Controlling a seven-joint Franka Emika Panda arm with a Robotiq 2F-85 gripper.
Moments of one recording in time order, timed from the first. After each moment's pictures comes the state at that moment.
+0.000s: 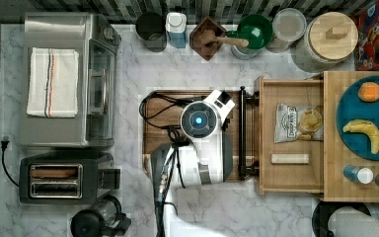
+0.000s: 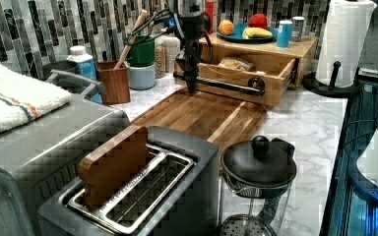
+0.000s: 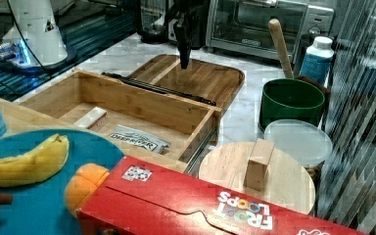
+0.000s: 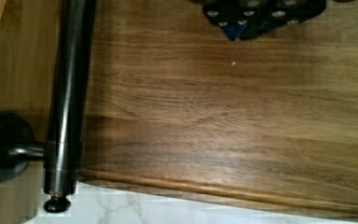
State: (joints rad) arm -0.01 0.10 0.02 -2.35 -0.17 0.89 -0.74
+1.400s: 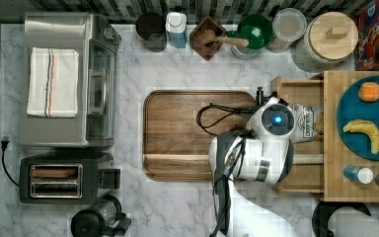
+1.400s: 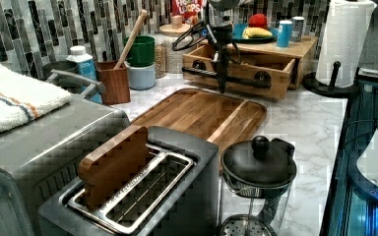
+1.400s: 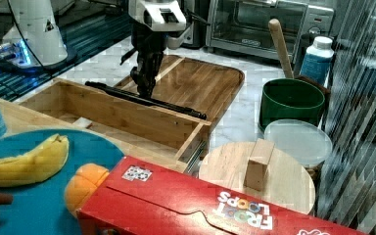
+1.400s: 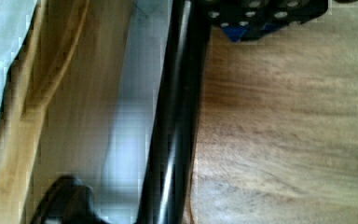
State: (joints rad) arm -0.26 0.23 -0.03 -2.29 -0.10 0.85 -1.15
